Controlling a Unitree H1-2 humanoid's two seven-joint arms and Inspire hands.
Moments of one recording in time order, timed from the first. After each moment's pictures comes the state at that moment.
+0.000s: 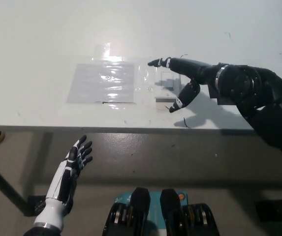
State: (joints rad) left_arm -0.05 0.08 0.00 -0.06 -0.05 0.03 -0.08; right_arm -1.02 -0.34 0.61 0.46 -0.33 0.23 0.52
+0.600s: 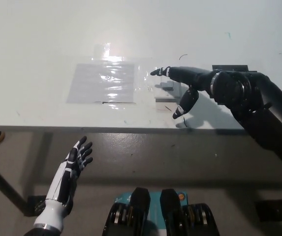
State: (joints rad) left_arm -0.04 0.08 0.00 -0.06 -0.05 0.03 -0.09; right_arm -1.02 -0.32 0.63 0.50 -0.42 0.23 0.55
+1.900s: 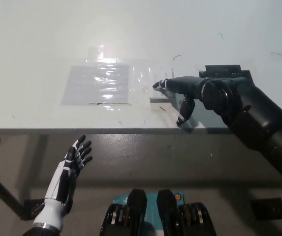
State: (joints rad) left_arm -0.04 0.07 0.00 -0.07 -0.07 0.03 -0.09; right_arm -1.05 -0.25 0.68 0.70 -0.56 0.12 0.55
